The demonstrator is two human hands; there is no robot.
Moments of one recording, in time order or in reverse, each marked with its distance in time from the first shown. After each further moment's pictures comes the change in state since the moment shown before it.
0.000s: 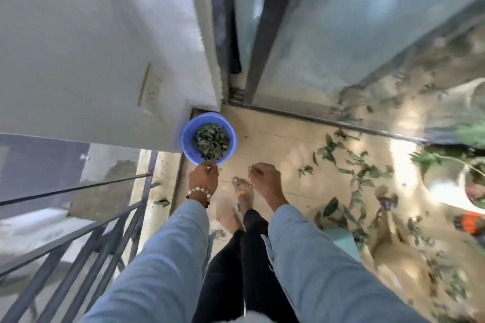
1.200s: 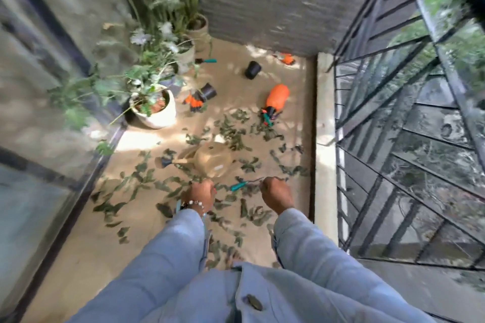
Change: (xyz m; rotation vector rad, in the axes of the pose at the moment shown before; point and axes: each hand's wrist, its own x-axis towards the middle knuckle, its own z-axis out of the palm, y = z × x) left_hand -0.568 -0.079 0.422 1.579 -0.713 1.435; right_hand -0.441 0.572 -0.260 0.270 0.929 0.591
